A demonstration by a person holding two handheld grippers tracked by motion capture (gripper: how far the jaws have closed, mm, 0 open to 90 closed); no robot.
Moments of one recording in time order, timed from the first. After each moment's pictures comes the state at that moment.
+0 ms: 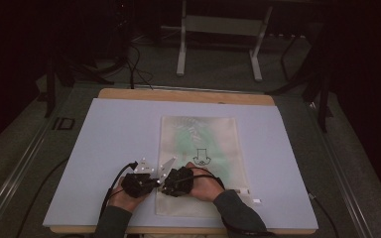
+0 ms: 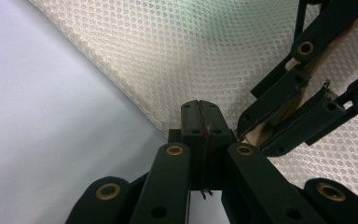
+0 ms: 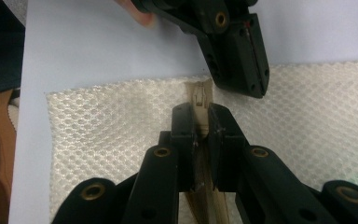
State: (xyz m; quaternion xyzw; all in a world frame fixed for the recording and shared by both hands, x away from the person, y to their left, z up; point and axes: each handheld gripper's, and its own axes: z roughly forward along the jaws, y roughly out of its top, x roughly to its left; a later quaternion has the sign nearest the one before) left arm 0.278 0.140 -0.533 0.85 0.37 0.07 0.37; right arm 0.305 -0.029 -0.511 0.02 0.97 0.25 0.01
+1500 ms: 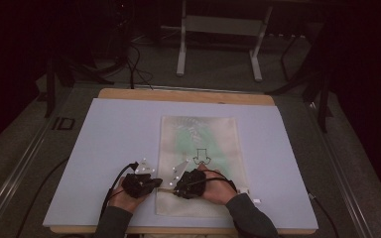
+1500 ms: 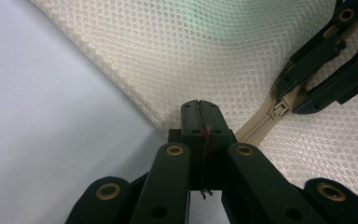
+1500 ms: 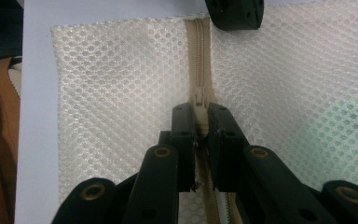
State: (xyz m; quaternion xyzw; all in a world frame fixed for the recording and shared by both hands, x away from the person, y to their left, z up) left arm 0.277 0.138 -0.532 0.85 0.37 0.08 0.36; right arm 0.301 -0.063 -0.510 0.03 0.97 0.24 0.02
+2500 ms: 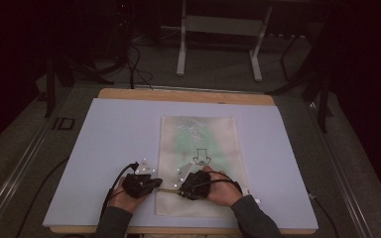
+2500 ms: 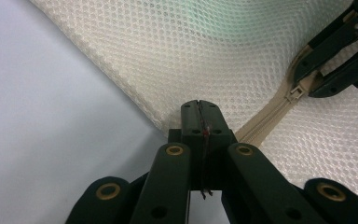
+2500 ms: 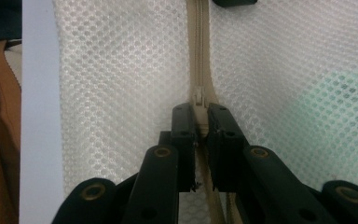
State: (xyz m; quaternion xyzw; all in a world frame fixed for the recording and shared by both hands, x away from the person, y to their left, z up) left arm 0.276 0.137 -0.532 0.85 0.37 0.08 0.36; right arm 0.295 -0.075 -0.508 0.03 0.97 0.23 0.03
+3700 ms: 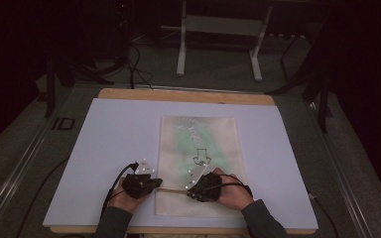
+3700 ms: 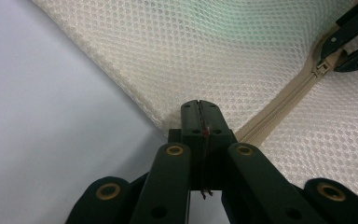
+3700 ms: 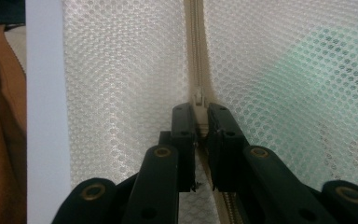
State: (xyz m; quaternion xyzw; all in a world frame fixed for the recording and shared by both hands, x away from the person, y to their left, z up) left arm 0.276 0.137 -0.532 0.85 0.37 0.08 0.36; right arm 0.290 -0.105 -0.506 0.04 0.97 0.24 0.05
